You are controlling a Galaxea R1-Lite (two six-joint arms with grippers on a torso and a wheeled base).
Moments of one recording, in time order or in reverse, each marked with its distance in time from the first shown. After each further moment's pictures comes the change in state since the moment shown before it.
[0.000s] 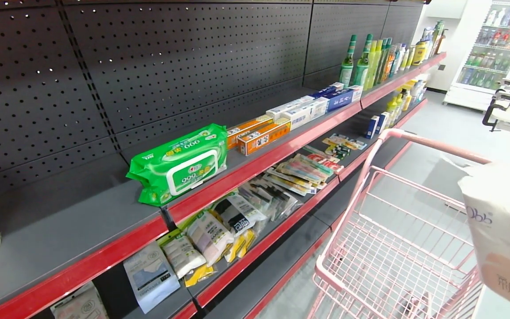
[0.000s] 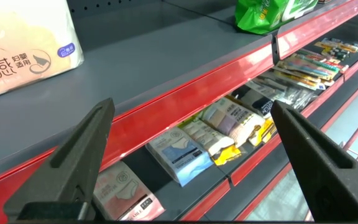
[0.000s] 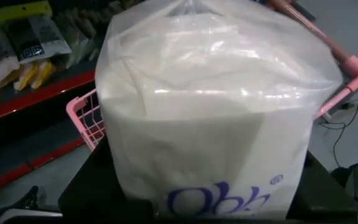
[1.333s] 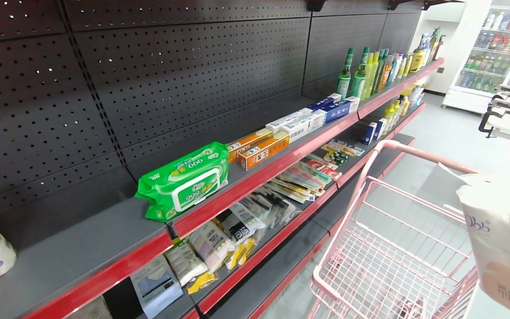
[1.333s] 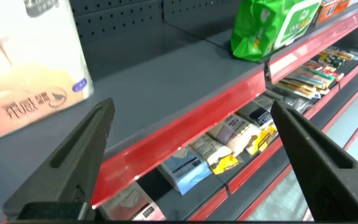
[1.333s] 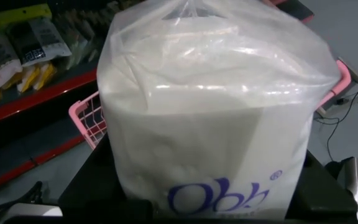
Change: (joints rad) left arm 0.000 0.000 0.000 0.000 0.000 0.000; right arm -0.021 0.003 0.036 -0.011 0.008 -0.002
